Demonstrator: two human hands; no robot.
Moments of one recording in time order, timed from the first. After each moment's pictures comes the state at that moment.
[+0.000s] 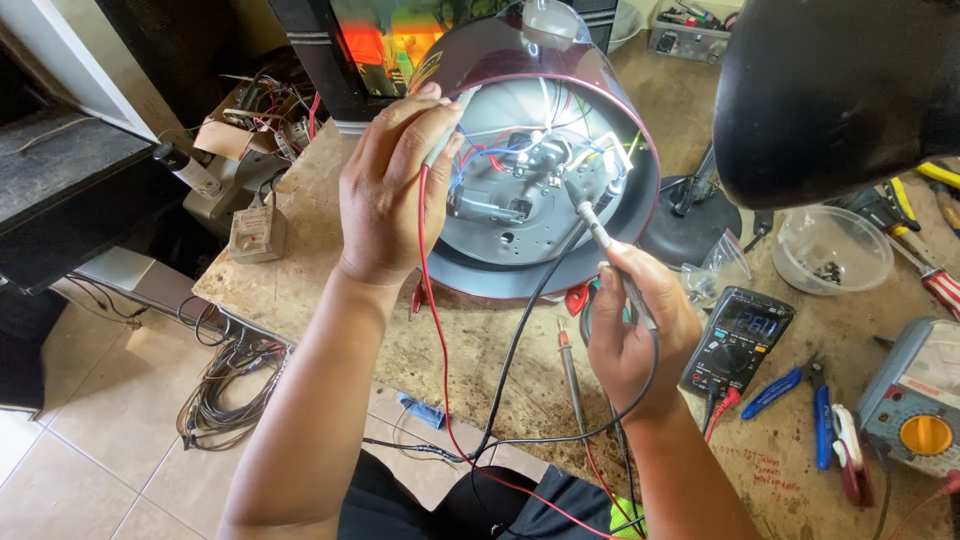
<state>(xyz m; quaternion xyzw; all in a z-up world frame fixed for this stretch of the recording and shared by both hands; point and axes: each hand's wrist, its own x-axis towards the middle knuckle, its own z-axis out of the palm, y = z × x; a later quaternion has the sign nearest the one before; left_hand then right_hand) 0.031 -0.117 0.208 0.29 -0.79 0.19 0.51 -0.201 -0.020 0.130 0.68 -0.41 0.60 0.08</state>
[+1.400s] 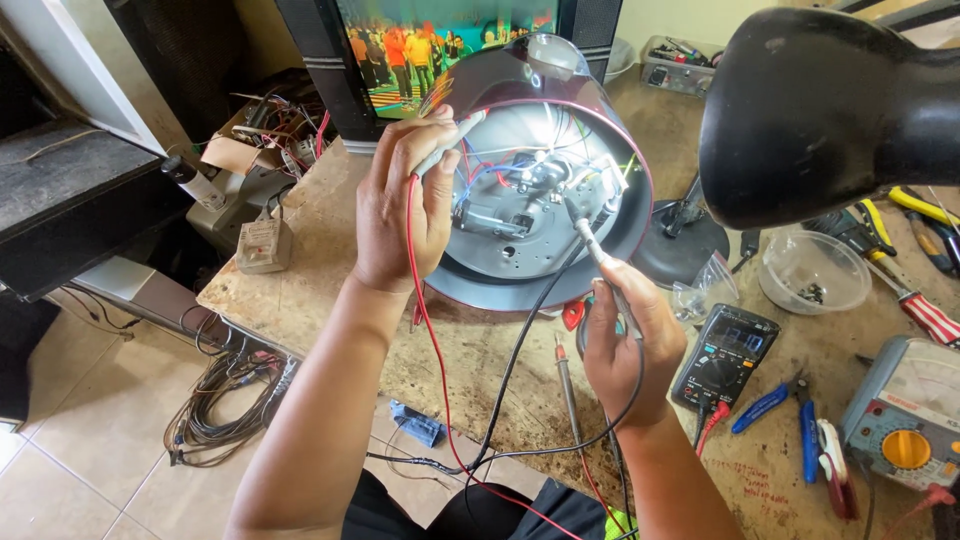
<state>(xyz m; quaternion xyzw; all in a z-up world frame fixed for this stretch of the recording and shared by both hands) 0.027 -0.116 0.212 0.24 -0.75 0.11 0.60 -0.194 -0.024 0.129 0.65 -0.42 0.63 0.10</state>
